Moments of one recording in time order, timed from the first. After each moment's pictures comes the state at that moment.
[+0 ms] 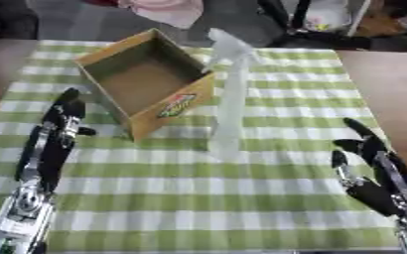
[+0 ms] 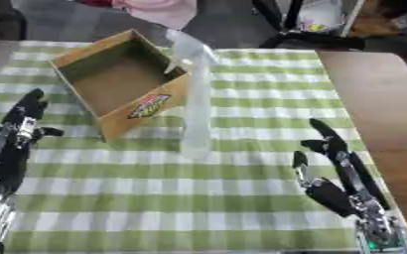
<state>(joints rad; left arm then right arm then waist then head) -0.11 0.22 0.00 -1.77 -0.05 -0.01 0.03 -0.09 -0.14 0.00 -1.70 0.38 -0.25 0.19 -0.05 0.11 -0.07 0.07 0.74</state>
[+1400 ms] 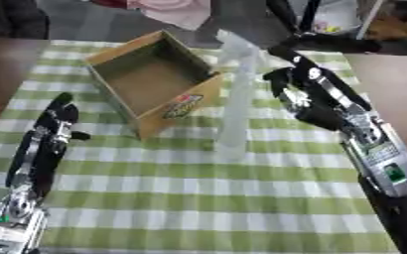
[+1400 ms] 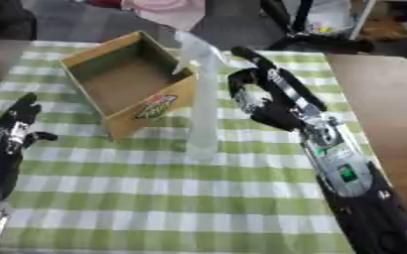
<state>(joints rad) -0.11 0.21 -0.01 -1.77 -0.05 -0.01 0.00 -0.58 -0.26 0.23 -1.46 0.11 -0.21 0.27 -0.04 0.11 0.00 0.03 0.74</state>
